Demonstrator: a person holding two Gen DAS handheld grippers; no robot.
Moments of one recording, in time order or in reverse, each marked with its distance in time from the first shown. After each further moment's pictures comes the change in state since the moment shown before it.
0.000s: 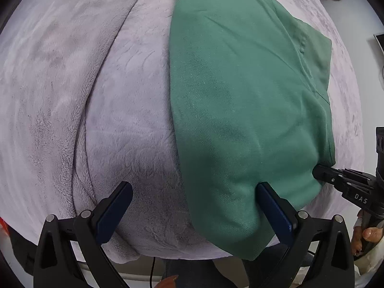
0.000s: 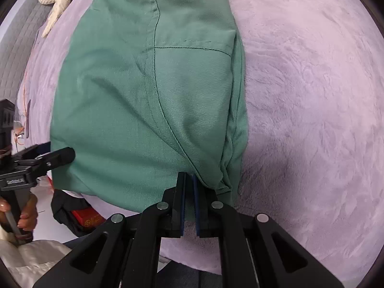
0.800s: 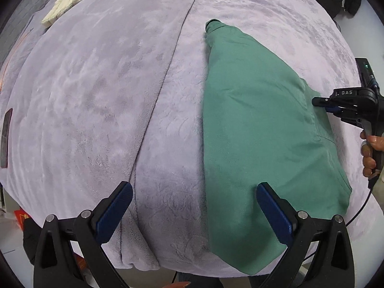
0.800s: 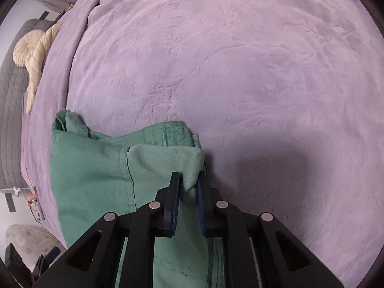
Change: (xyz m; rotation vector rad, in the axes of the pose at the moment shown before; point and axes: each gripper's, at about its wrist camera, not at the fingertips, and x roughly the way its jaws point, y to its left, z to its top) left arm -0.057 -0.003 0.029 -0.060 -0.178 0.199; right arm -0.008 -0.057 0.175 0.220 -0.151 0.064
